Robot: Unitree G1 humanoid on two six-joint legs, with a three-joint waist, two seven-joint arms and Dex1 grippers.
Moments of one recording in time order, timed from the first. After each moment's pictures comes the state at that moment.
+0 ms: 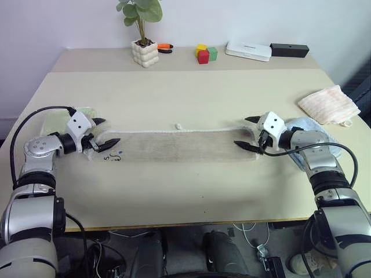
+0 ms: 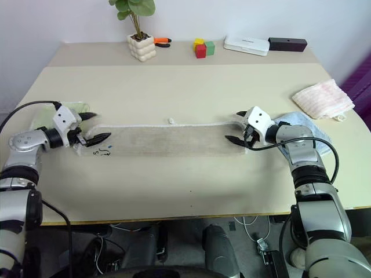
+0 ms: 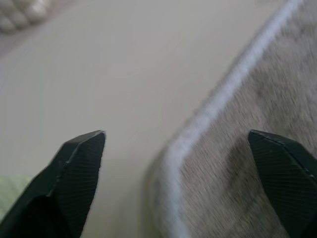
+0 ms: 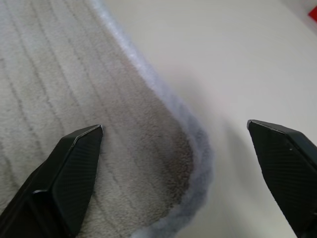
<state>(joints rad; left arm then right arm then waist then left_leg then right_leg) -0.80 0.74 0.14 1.19 -0.08 -0.51 -1.12 -0.70 -0.64 0.05 0.78 0.02 -0.28 1.00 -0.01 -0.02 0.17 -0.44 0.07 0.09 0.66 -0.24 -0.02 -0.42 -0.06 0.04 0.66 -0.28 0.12</state>
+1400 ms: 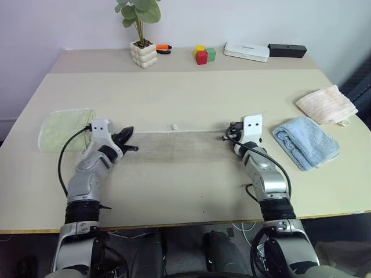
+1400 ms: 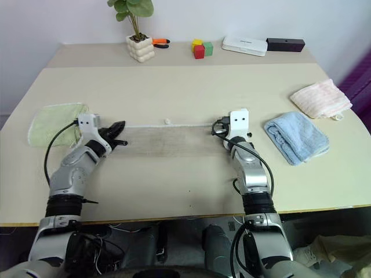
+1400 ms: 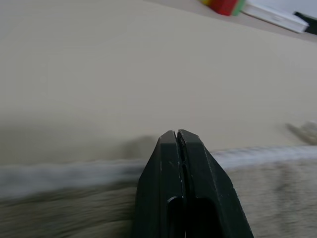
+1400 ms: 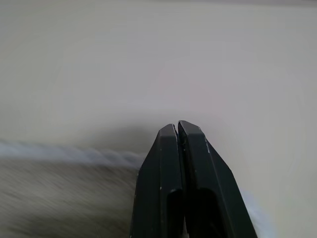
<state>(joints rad) -0.42 0.35 0.26 0.32 -0.40 0.30 -0.46 -0.45 -0.17 -0.08 0.28 0.10 0.23 0.13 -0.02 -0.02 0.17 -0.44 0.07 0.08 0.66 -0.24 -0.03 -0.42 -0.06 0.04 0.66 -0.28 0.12</state>
